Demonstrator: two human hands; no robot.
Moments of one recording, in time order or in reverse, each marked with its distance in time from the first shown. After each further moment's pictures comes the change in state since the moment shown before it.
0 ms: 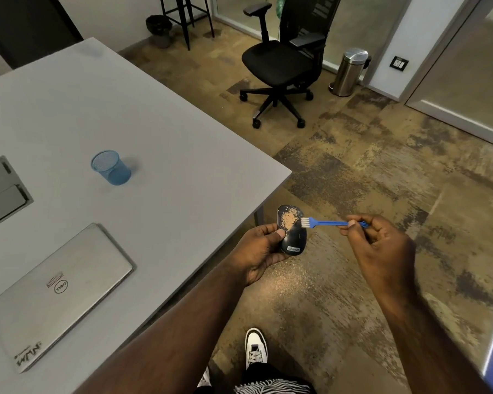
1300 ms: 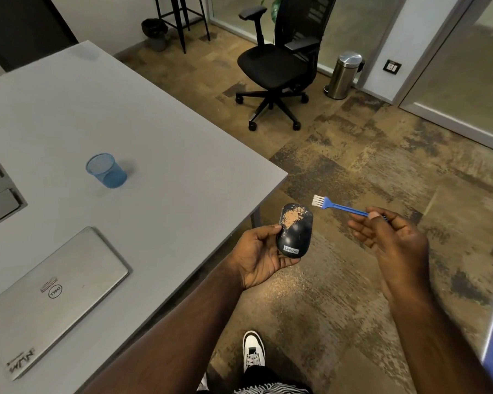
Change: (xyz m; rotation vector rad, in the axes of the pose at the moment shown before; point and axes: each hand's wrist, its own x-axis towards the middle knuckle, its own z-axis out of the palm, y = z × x) left_hand -0.013 0.008 0.010 -0.261 -0.246 -0.160; right_hand 0.016 -0.013 -0.016 0.592 0.083 0.400
